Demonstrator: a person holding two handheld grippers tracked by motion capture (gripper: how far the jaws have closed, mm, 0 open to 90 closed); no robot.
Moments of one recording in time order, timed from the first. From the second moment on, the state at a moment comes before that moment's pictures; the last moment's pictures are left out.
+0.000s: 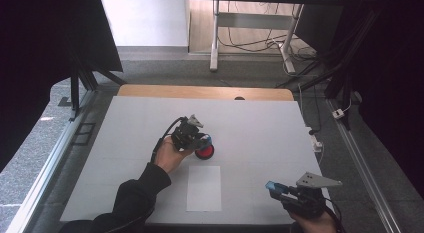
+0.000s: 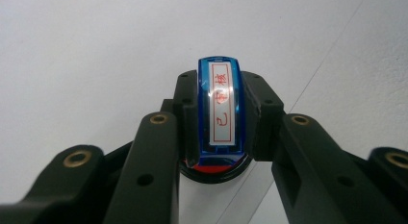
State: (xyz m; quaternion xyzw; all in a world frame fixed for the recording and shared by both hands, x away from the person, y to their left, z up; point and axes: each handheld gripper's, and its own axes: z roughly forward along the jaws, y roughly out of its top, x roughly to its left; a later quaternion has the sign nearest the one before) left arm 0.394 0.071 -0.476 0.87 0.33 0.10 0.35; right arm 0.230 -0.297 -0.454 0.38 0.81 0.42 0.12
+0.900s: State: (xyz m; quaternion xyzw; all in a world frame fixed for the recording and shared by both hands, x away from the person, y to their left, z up) left arm 0.386 0.050 -0.482 0.89 0.32 0.14 0.30; right arm 0.230 -0.296 -0.454 0.38 0.81 0.42 0.12
